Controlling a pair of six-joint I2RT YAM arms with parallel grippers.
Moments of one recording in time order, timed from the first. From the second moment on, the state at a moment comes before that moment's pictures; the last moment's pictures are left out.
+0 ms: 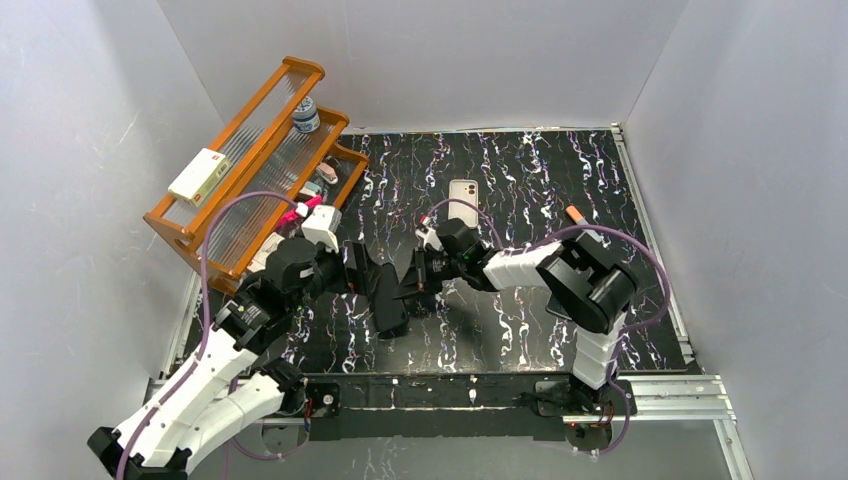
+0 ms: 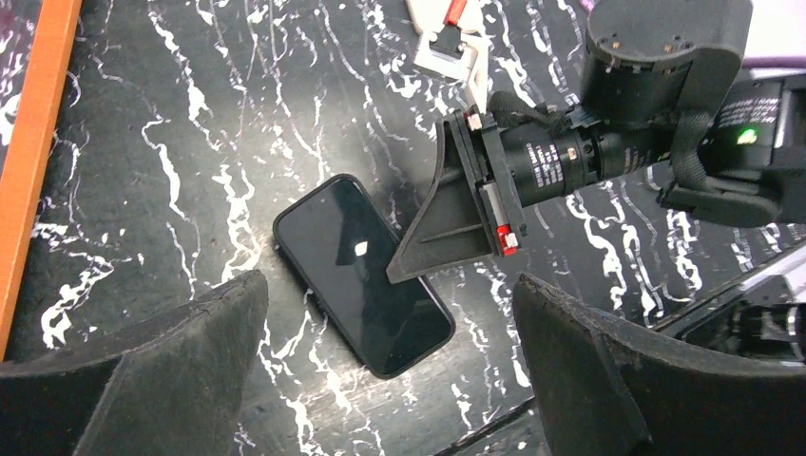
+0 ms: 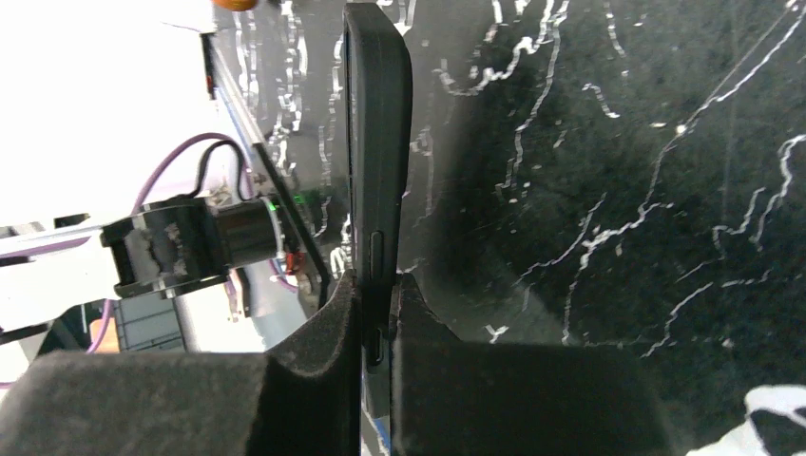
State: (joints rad) left arm -0.65 0.71 0.80 -0.55 -0.09 -0.39; right arm 0.81 1.84 0.88 0.36 -0.63 0.92
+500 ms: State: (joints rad) left arm -0.65 0.66 0.75 -0.57 -0.12 -0.36; right arm 0.82 1.91 0.96 0.19 -0.58 0.81
